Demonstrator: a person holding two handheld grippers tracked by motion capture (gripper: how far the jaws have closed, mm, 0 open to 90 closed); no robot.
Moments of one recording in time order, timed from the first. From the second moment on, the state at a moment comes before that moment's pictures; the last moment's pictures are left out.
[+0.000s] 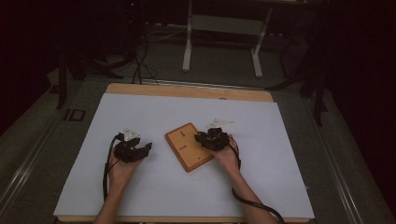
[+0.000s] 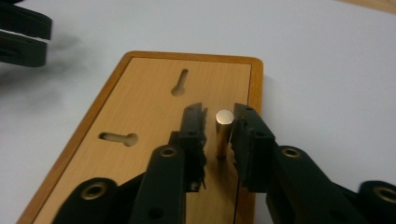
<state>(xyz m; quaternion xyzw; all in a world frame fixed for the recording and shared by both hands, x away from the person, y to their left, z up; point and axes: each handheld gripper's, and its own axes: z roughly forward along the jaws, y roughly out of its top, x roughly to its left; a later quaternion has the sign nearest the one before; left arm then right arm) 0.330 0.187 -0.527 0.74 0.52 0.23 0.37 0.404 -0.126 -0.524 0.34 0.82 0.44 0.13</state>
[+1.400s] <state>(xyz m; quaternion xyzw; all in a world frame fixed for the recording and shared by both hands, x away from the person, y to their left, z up) 0.336 0.179 -0.527 0.75 0.48 0.20 0.40 0.403 -0.127 -0.518 0.31 0.80 0.49 0.12</state>
